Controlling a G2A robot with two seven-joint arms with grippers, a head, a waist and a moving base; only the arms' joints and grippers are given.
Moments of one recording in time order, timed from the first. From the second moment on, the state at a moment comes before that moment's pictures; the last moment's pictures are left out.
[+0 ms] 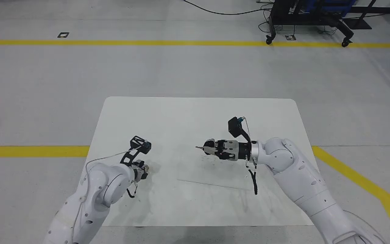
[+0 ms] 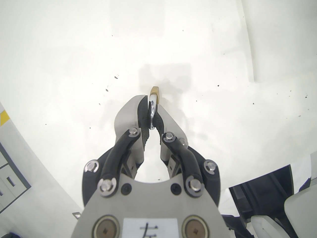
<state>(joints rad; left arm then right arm) 1.41 -0.99 -1.22 -1.94 1.09 -0.01 -1.25 -1.10 -1.12 1.04 -1.34 -0.29 -0.91 0.64</state>
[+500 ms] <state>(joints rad) 1.40 -1.00 -1.21 -1.93 1.10 -0.01 -1.24 -1.10 -1.12 1.04 -1.34 -0.29 -0.91 0.64</state>
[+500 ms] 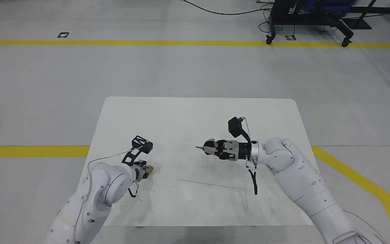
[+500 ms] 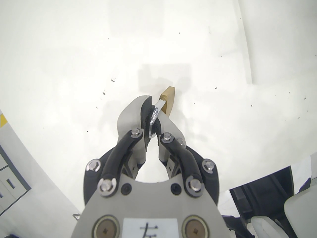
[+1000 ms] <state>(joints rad) 1.49 -1.00 -1.49 -1.80 0.34 -0.43 -0.73 -1.10 -1.12 1.04 -1.34 -0.29 -0.91 0.64</state>
